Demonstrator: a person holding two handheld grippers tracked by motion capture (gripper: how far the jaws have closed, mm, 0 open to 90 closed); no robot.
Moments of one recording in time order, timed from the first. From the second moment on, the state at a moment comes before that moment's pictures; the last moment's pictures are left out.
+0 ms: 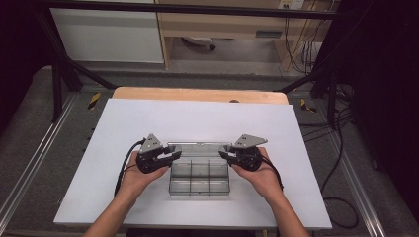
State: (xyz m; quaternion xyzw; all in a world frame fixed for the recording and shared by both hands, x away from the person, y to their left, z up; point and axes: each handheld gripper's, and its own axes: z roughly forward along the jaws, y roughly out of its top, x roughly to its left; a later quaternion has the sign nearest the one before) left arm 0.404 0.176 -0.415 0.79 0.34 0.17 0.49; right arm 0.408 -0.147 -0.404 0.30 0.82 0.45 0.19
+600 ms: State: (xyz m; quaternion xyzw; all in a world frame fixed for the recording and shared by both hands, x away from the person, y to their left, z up) left arm 0.410 0.175 -0.416 0.78 0.36 0.17 0.49; right arm 0.416 -0.146 -0.403 0.31 0.82 0.44 0.19
